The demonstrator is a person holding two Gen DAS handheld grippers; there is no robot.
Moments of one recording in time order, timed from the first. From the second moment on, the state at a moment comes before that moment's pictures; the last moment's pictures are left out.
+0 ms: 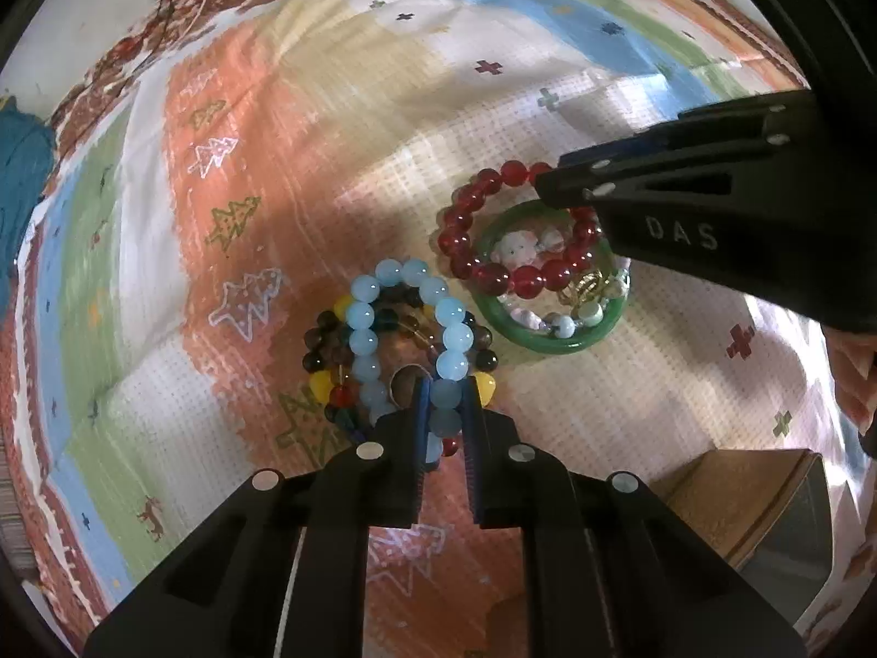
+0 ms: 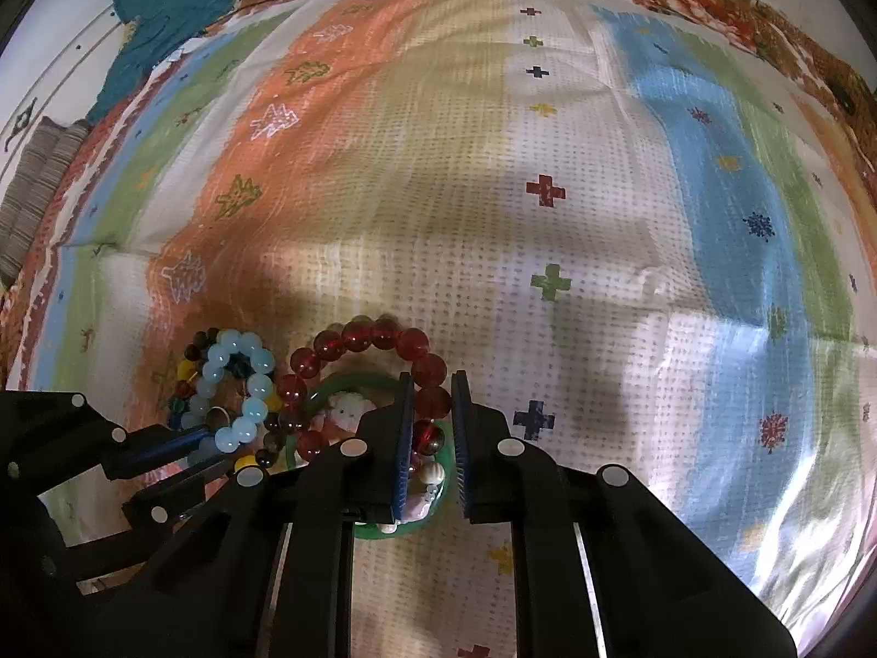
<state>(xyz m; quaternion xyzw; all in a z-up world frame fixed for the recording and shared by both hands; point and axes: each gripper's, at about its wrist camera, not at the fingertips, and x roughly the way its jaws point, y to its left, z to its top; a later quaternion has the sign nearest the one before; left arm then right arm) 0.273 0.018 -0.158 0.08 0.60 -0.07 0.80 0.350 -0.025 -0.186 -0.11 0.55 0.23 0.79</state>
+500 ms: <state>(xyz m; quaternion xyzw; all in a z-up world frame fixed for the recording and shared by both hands) 0.265 0.032 -0.131 0.06 0.59 -0.03 0.81 0.331 -0.032 -0.156 -0.11 0.52 0.24 0.81</state>
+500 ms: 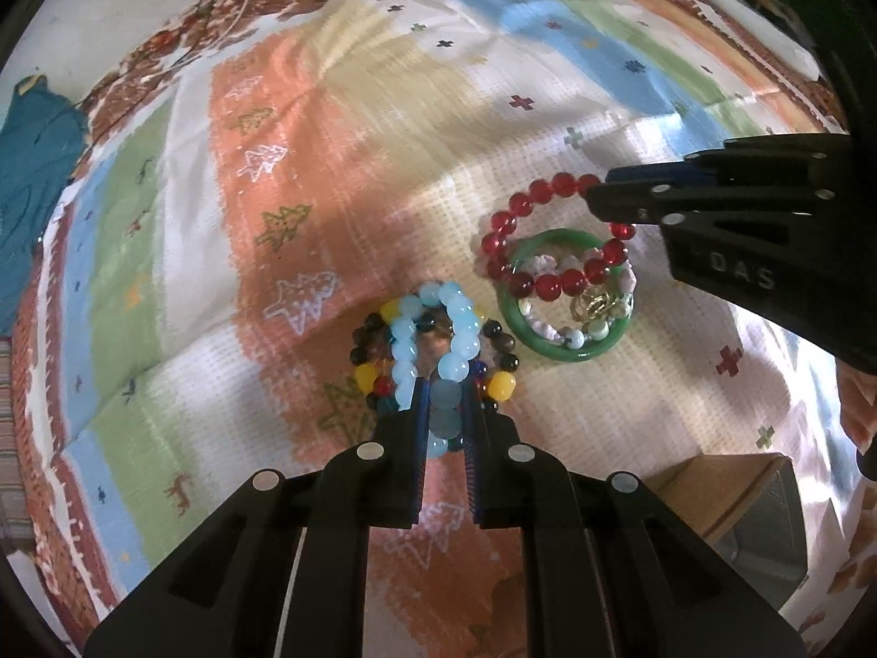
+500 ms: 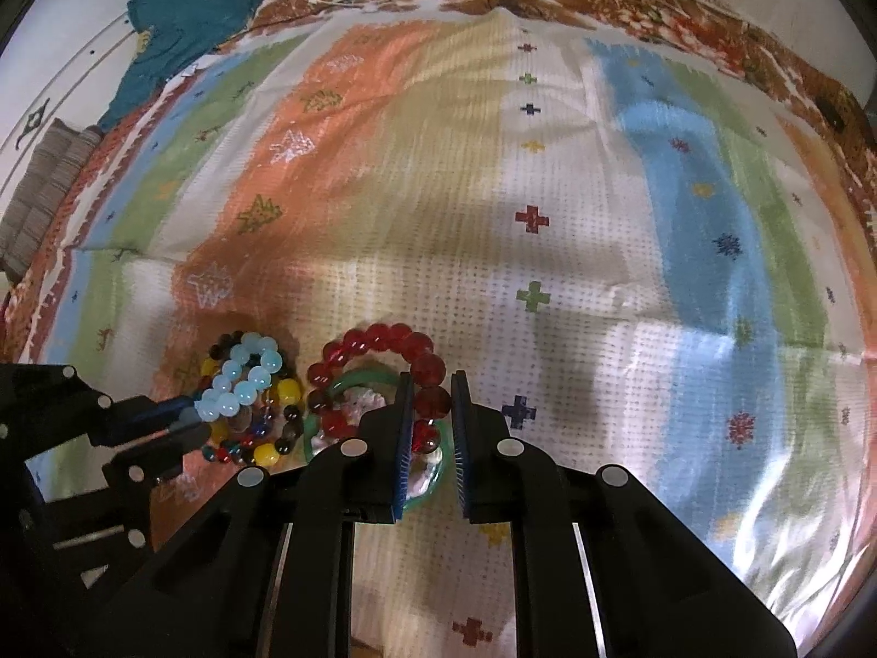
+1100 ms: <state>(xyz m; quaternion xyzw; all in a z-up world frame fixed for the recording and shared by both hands) 0.234 0.039 -0.083 0.02 0.55 0.00 0.83 0.290 -0.038 -0.115 -0.12 0.48 0.24 0.84</state>
